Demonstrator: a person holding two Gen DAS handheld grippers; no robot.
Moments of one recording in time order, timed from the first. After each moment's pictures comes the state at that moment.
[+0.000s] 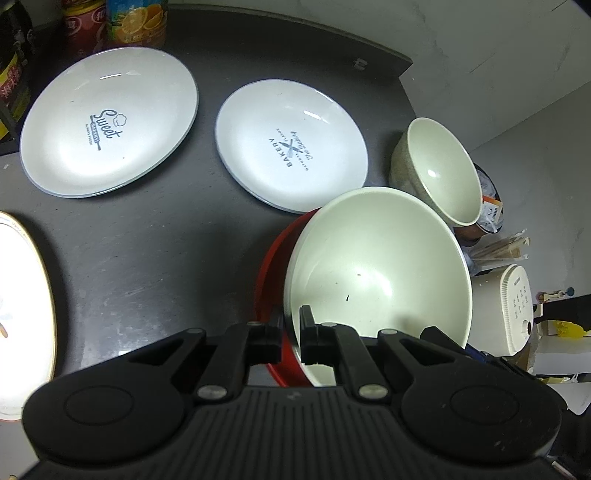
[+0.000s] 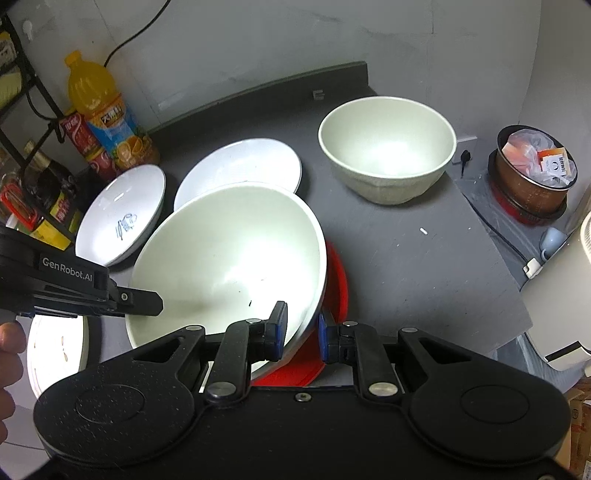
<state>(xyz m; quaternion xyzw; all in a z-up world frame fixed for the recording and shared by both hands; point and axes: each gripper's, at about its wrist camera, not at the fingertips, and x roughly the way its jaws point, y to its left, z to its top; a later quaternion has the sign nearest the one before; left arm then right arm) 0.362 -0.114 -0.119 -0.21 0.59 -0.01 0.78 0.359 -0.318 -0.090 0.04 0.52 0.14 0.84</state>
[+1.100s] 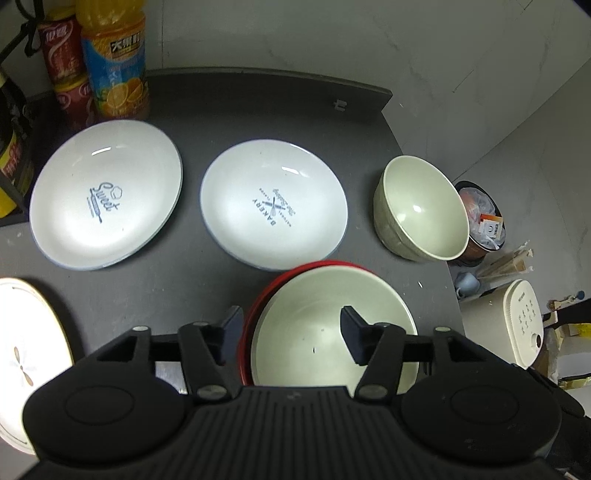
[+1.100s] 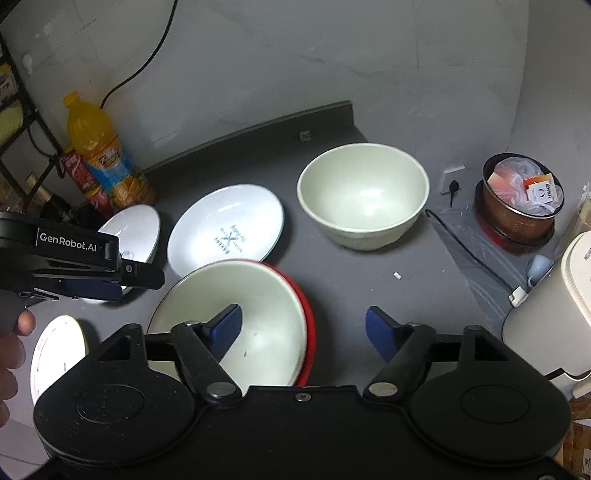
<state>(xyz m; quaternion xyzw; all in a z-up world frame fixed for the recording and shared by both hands) 0.382 -0.134 -0.080 -0.15 0.55 0.00 0.82 0.375 -0.346 -0.061 0.05 0.48 0.13 0.87</state>
